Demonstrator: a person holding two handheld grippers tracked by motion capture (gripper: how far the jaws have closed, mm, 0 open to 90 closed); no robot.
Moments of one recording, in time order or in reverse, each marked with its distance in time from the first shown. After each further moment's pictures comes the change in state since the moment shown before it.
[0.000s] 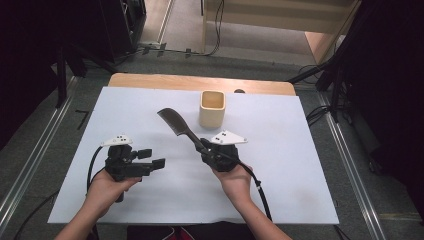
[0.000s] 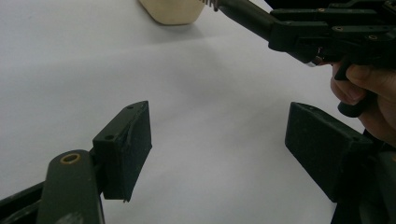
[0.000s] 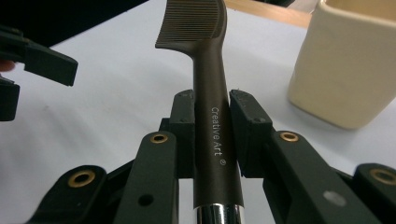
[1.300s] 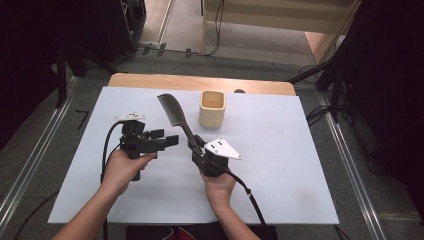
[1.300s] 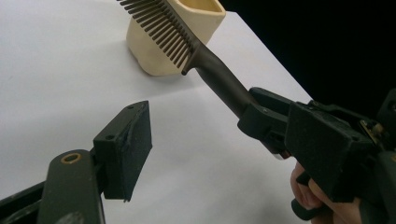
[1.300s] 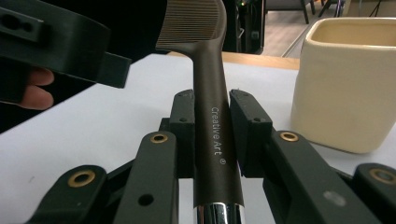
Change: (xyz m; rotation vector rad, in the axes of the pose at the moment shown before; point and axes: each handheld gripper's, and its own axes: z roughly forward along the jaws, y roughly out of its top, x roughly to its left) left arm -0.011 0.057 0.024 -0.069 -0.008 -0.070; right arm 0.026 -0.017 0.019 -0.260 -0.090 0.127
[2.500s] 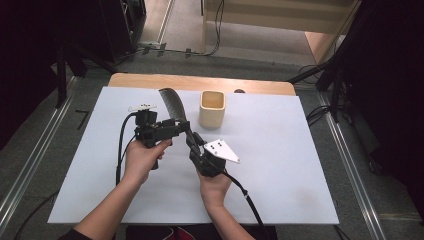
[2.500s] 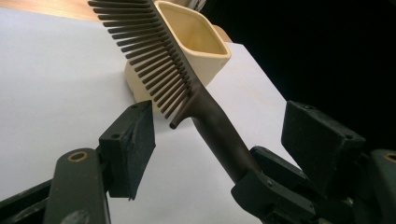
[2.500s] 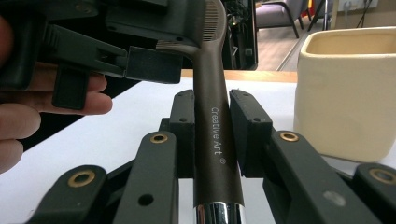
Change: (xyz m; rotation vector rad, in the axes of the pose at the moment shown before) left arm -0.009 0.018 0.034 -0.087 0.039 -0.073; right arm 0.006 -0.004 0.006 -0.084 -0.022 0.054
